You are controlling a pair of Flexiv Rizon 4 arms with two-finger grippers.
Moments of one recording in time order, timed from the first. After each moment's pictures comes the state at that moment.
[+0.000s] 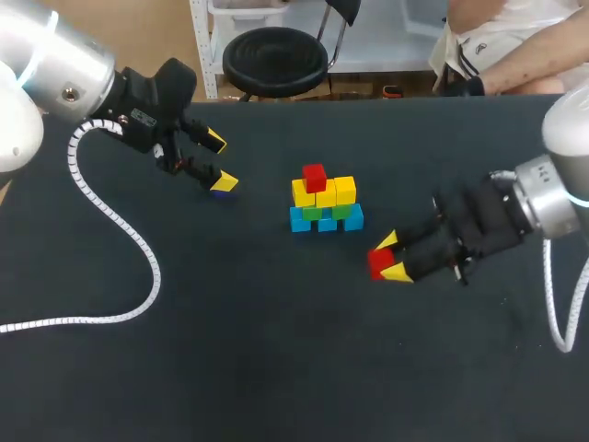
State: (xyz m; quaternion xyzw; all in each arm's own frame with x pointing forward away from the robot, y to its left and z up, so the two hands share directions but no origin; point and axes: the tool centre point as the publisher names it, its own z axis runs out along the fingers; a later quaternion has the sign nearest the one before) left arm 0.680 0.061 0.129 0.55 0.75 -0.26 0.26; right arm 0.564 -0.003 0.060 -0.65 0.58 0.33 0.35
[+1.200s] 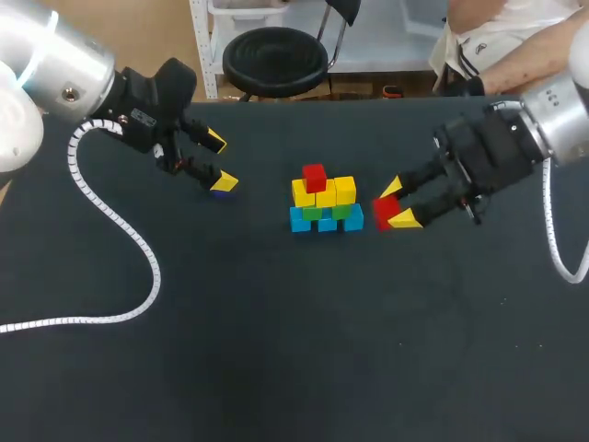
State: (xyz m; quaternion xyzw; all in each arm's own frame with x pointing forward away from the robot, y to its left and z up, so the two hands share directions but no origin) left arm 0.680 0.061 0.129 0.55 0.75 -0.26 0.26; right arm 0.599 -0.008 0.120 -0.69 0.55 0.32 0.34
